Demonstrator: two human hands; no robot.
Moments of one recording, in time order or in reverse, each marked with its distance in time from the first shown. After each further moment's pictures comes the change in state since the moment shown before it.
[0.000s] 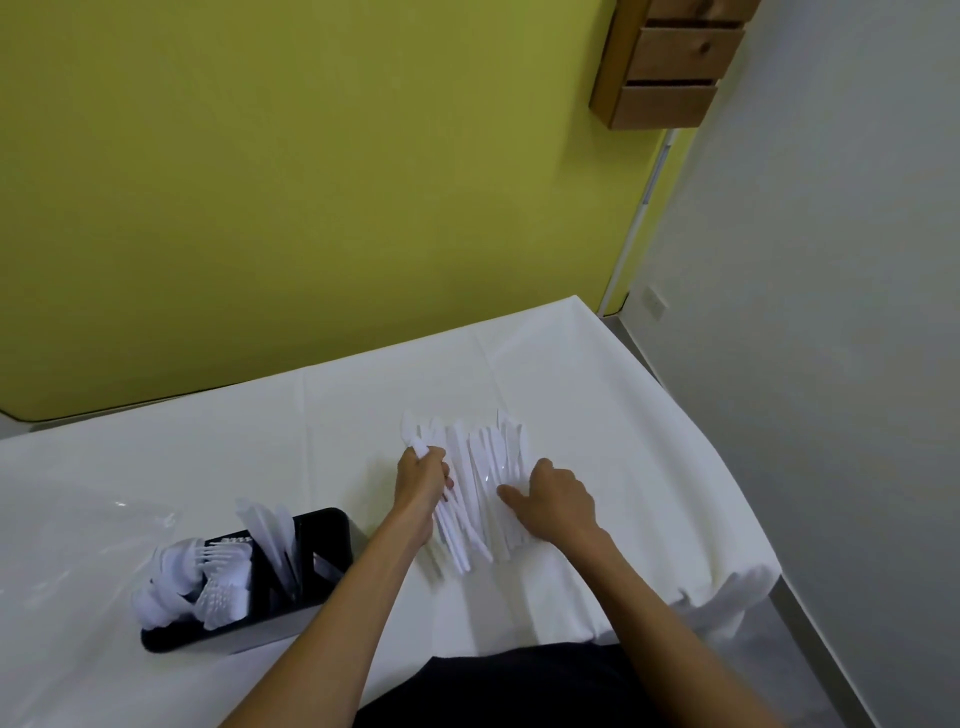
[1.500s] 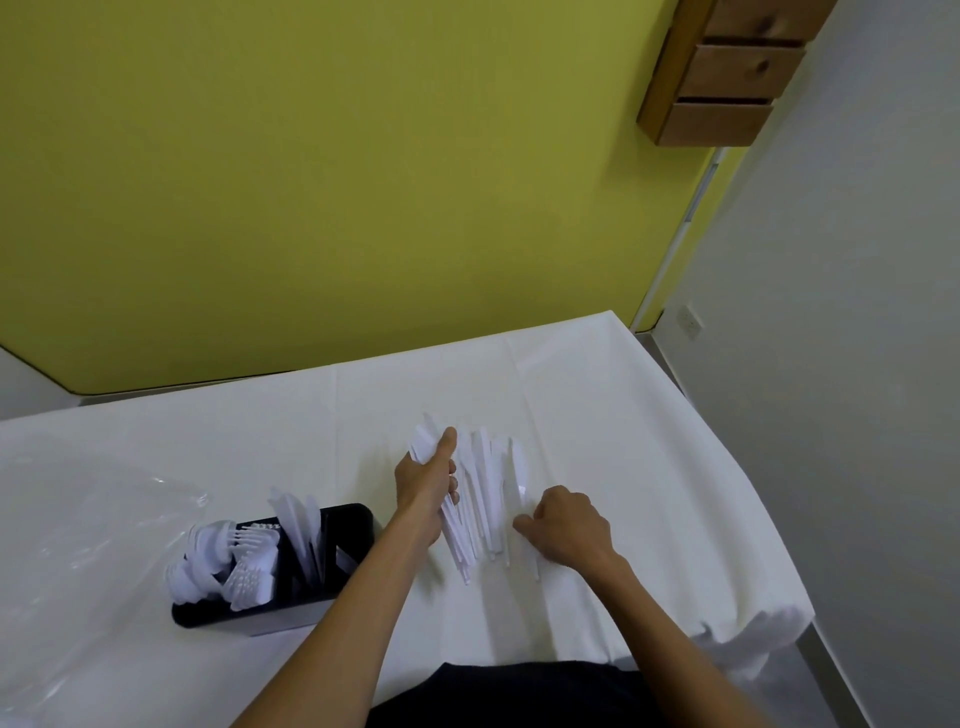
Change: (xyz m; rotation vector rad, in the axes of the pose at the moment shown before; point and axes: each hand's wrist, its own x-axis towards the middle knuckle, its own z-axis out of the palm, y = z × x) left_hand -0.008 0.011 -0.017 -0.231 0.147 -0.085; right_hand 0.001 -0.002 0.006 0.007 -0.108 -0.030
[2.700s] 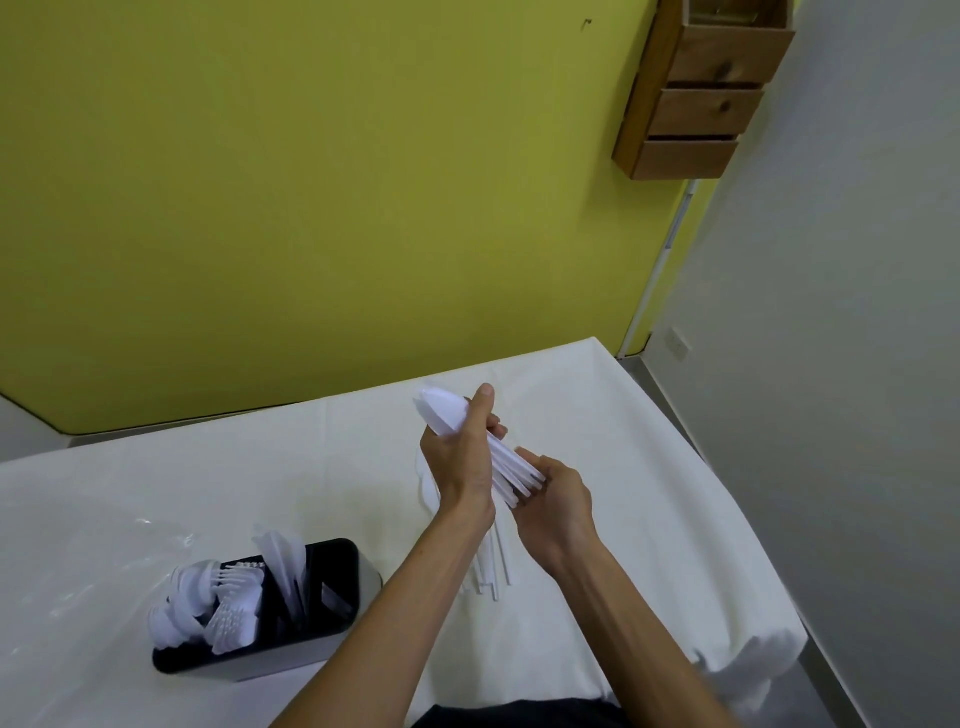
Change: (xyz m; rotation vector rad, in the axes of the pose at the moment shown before) left_hand -0.085 0.062 0.068 -0.315 -0.057 0.316; right_hand -0.007 -0.043 -0.040 1.894 -0.063 0.160
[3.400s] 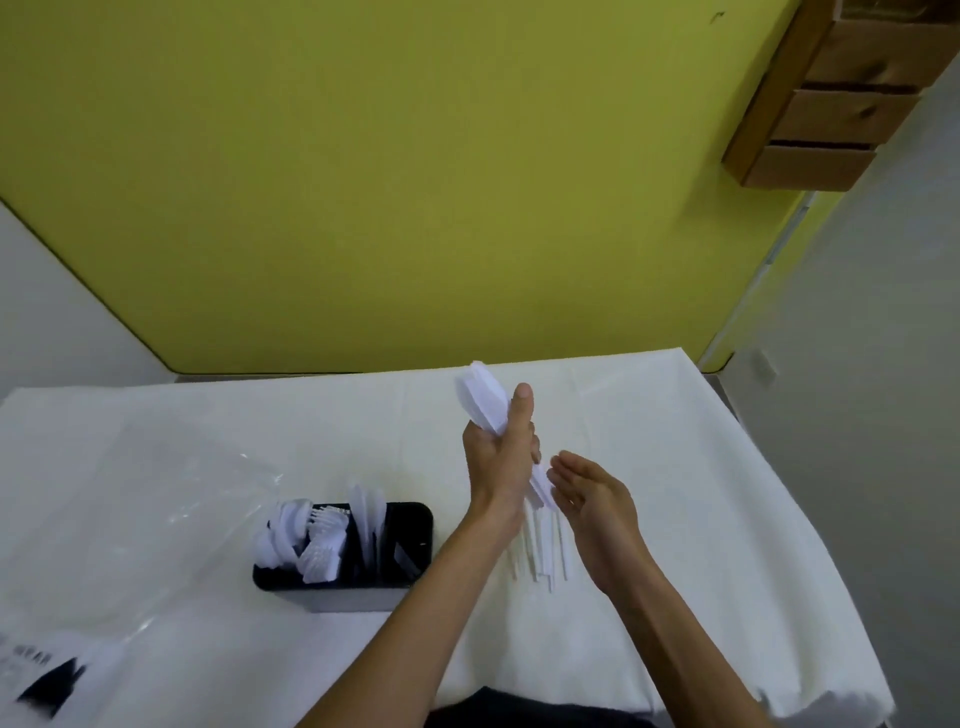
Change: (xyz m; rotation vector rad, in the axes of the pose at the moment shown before) left_hand -0.002 0.016 -0.047 0.081 -0.010 0.062; right_hand -0.006 0.023 0.003 -0.628 -0.091 -0.140
